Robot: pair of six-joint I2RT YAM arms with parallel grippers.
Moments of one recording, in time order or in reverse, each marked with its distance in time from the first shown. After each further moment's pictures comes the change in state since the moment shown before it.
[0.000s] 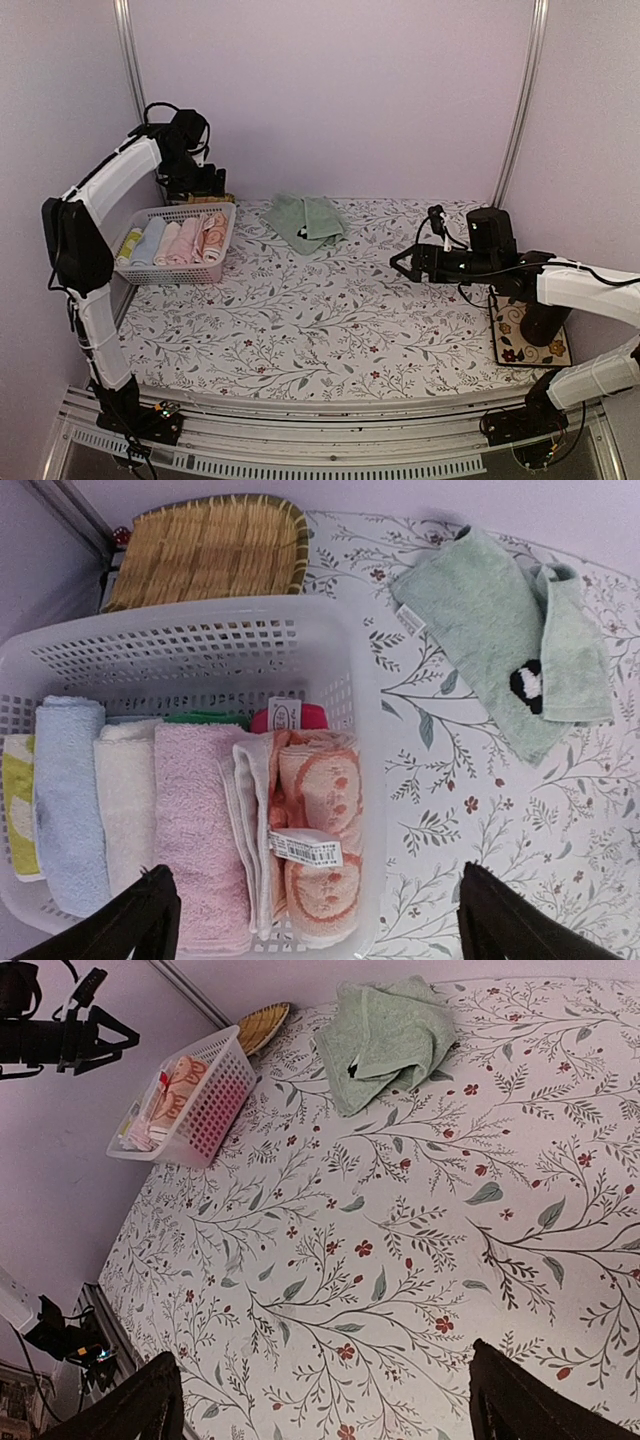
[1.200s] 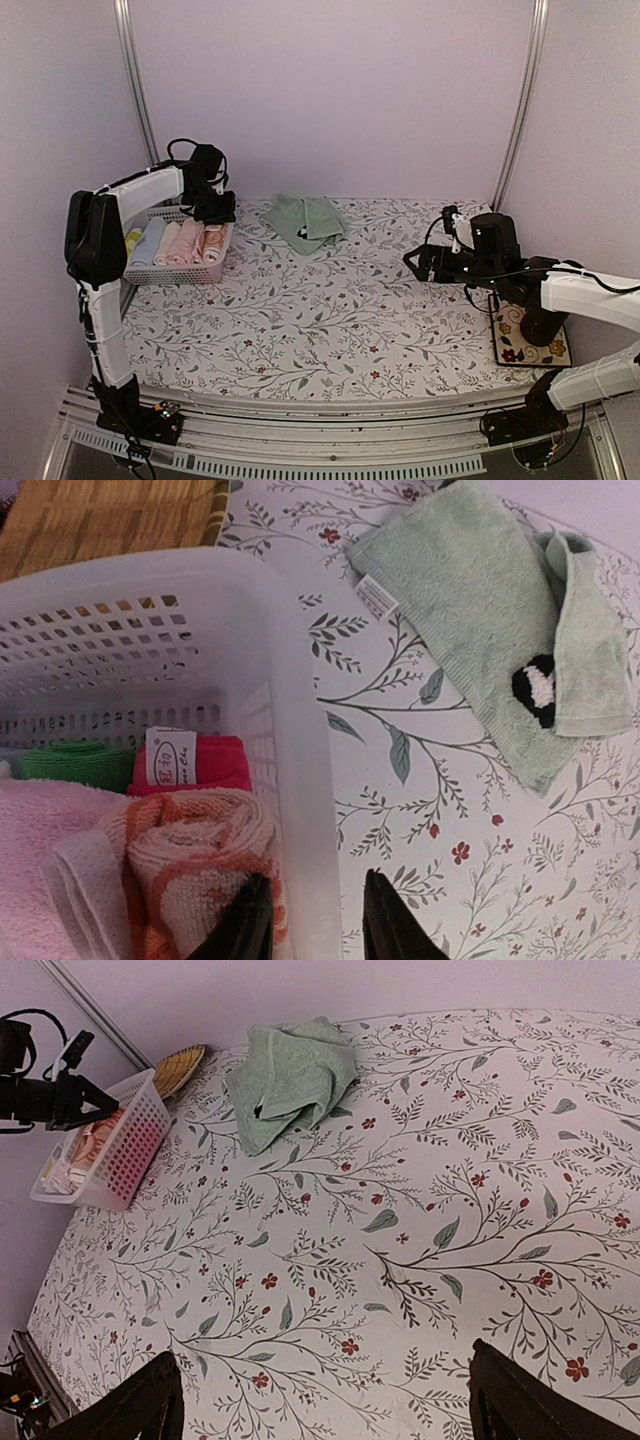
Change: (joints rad) left arm -0.010 0.098 -0.221 0.353 0.122 -0.029; right arm 0.000 -0.042 -0.045 0.000 0.260 -0.040
